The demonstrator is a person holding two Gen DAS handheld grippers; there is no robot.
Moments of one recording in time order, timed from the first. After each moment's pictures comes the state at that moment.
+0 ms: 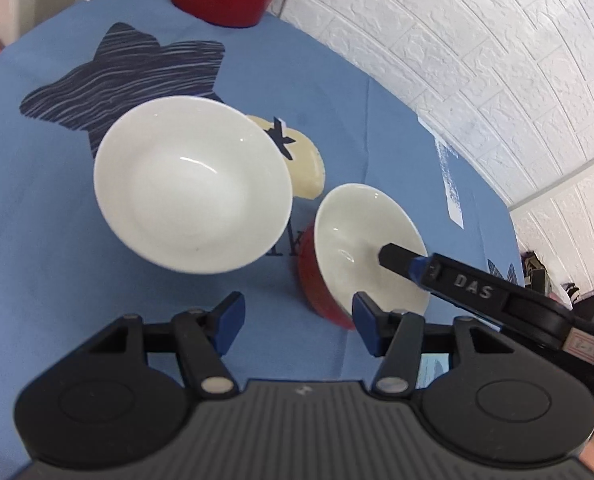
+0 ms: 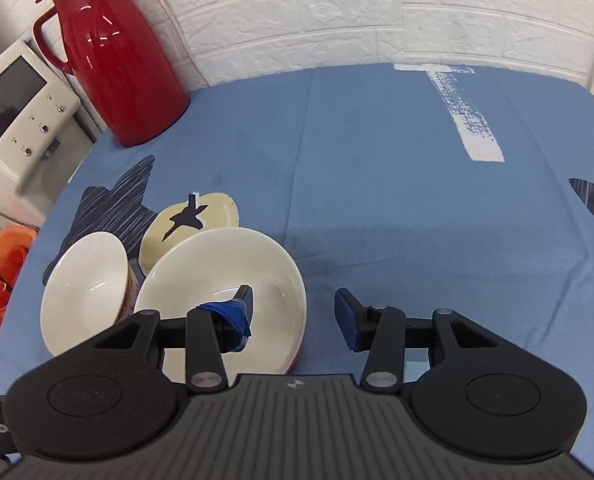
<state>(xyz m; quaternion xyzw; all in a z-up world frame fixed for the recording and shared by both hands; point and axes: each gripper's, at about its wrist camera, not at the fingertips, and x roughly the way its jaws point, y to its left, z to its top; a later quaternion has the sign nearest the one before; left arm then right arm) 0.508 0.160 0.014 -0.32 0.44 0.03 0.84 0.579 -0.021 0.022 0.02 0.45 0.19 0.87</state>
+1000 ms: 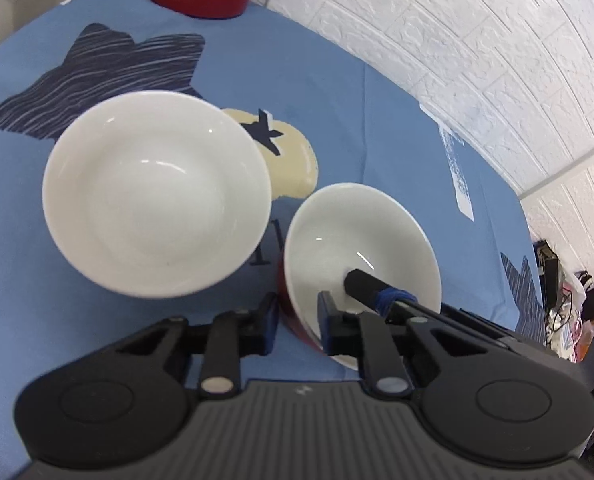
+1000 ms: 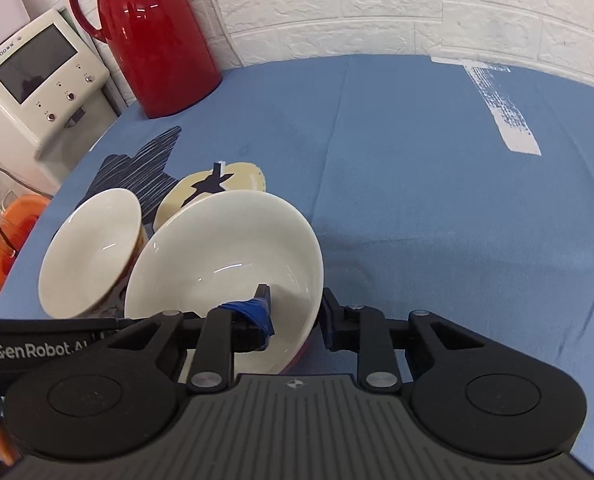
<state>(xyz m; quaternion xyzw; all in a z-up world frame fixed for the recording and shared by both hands) 0.528 0.144 -0.001 -0.30 0.46 0.02 0.84 0.564 -0.014 0.000 0.01 0.44 0.24 0.86</state>
